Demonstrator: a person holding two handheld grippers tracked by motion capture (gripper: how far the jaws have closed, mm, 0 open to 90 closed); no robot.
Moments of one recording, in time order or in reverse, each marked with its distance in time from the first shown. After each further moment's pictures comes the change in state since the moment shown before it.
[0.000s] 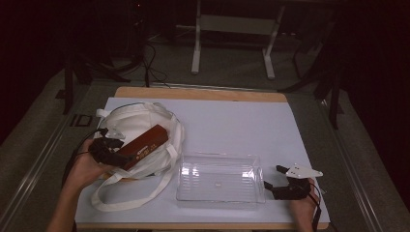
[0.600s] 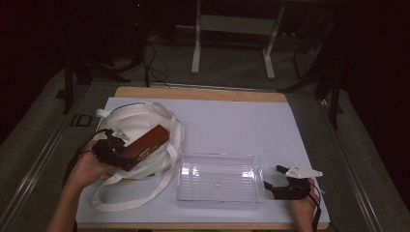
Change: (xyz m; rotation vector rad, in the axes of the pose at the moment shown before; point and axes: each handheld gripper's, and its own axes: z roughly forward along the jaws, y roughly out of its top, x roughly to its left) left arm -0.006 0.009 0.004 0.111 -0.040 0.015; right arm 0.000 0.000 0.000 0.002 0.000 -0.001
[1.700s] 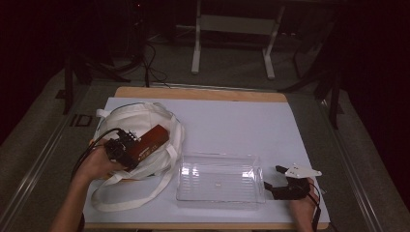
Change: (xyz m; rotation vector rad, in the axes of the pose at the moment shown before) left arm 0.005 0.019 0.035 0.265 -0.033 -0.023; right arm 0.000 0.000 0.001 0.013 0.003 -0.004
